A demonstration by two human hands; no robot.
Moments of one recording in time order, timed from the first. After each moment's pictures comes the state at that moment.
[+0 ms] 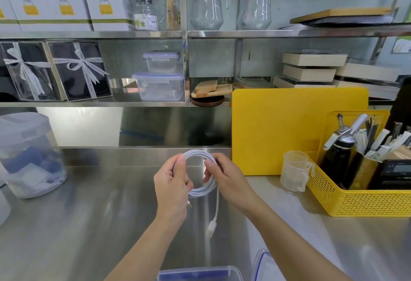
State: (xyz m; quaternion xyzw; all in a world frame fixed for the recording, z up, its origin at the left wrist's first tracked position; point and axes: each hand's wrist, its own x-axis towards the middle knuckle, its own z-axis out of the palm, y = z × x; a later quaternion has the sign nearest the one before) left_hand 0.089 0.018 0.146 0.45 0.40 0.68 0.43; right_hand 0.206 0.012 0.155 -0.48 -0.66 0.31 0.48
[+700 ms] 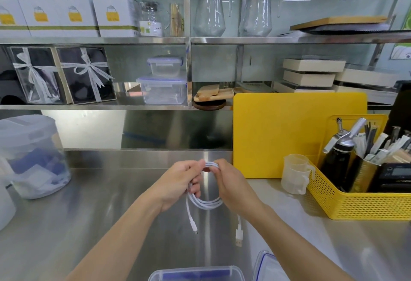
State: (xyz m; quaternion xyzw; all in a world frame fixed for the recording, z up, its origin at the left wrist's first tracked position) left_hand 0.060 0.033 0.169 0.64 0.37 0.35 0.57; right_hand 0.207 0.002 0.154 -0.56 -0.74 0.13 0.35
